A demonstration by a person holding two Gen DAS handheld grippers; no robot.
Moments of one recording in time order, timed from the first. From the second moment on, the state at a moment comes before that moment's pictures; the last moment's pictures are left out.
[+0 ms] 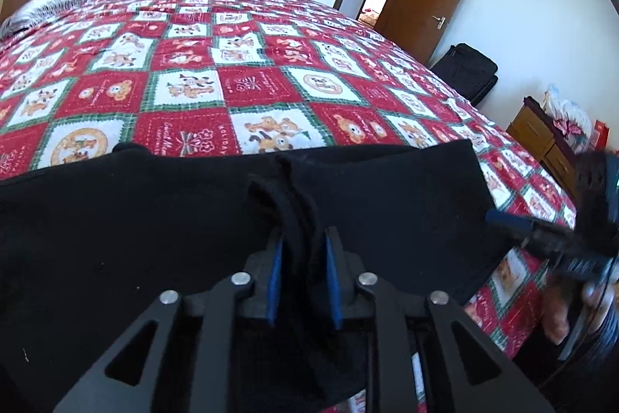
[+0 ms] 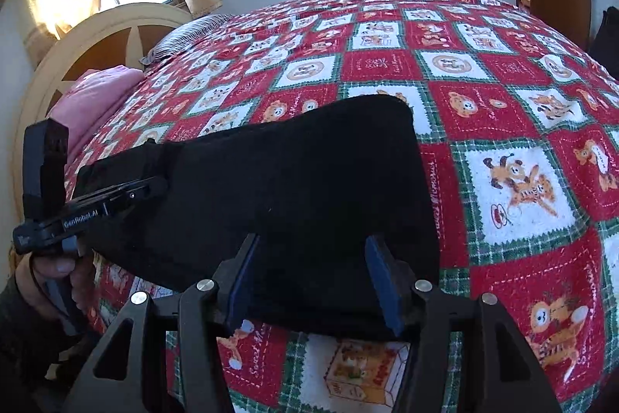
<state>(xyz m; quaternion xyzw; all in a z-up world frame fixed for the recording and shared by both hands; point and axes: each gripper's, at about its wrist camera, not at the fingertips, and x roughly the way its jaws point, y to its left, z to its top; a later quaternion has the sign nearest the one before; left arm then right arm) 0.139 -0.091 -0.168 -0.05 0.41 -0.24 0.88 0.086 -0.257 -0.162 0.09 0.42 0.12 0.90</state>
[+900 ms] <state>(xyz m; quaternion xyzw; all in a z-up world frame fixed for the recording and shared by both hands) 0.129 -0.108 -0.169 0.00 0.39 -0.23 0.89 0.081 -0.265 -0.160 0.09 0.43 0.11 0.89</state>
